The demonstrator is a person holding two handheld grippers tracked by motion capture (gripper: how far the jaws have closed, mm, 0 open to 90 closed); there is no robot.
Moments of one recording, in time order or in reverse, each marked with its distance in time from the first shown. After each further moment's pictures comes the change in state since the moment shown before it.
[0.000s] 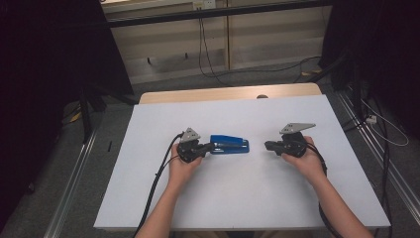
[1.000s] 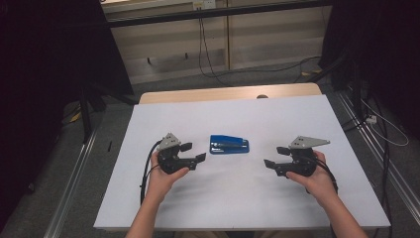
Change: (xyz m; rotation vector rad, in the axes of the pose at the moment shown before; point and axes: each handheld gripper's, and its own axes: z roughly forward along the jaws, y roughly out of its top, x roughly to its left) left arm -0.008 -0.005 -0.071 -0.070 0.016 -0.044; right arm 0.040 -0.020 -0.042 -0.082 -0.004 0.041
